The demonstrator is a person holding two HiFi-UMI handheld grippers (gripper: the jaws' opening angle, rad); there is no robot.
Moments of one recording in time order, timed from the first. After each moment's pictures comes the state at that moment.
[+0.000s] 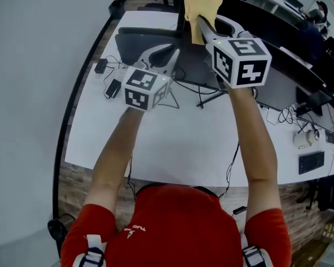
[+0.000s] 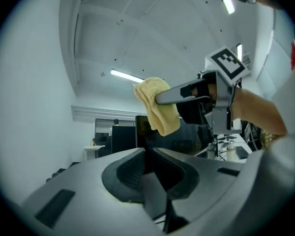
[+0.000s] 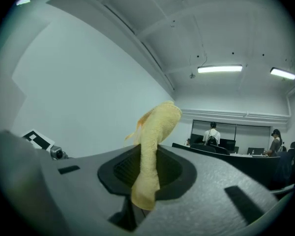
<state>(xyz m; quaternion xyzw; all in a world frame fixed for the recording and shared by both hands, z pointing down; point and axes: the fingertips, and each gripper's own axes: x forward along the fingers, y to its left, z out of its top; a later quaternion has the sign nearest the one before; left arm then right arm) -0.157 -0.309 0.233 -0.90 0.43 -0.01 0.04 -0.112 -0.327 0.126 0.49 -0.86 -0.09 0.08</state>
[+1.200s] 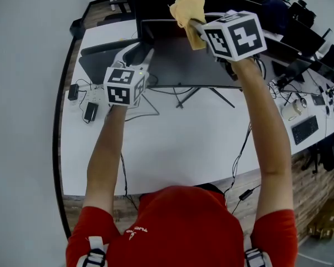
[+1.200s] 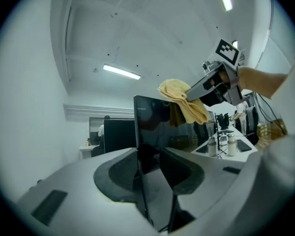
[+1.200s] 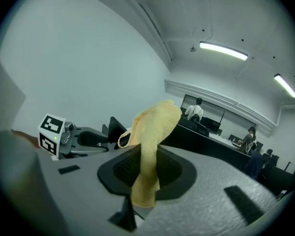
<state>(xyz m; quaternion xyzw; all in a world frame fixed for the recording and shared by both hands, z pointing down) -0.120 -0.369 0.251 -0.92 0.40 -0.04 0.05 -0.007 -0.349 0.153 0.54 -0.80 -0.02 0.27</state>
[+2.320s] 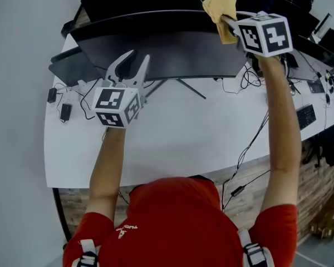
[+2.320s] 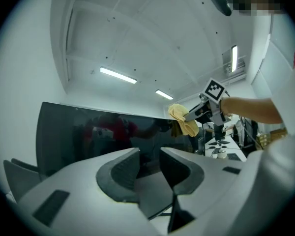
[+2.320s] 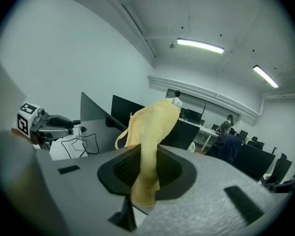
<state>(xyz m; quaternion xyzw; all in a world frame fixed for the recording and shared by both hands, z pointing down) 0.060 -0.265 0.242 -0.92 0.39 0.01 0.04 0.290 -0.289 0.173 0.59 -0.76 0.01 0.26</state>
